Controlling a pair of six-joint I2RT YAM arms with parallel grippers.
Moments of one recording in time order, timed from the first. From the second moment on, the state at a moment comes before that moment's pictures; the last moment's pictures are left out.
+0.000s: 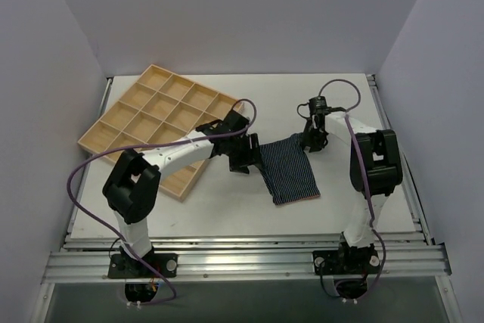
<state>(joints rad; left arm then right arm) -0.77 1.85 1.35 -0.51 0.27 -0.85 0.13 1.92 1.25 -0.56 0.06 0.51</state>
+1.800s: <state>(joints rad) -0.36 1.53 1.29 -0.72 0.20 -0.77 1.10 1.69 1.02 -0.86 0.53 0.85</state>
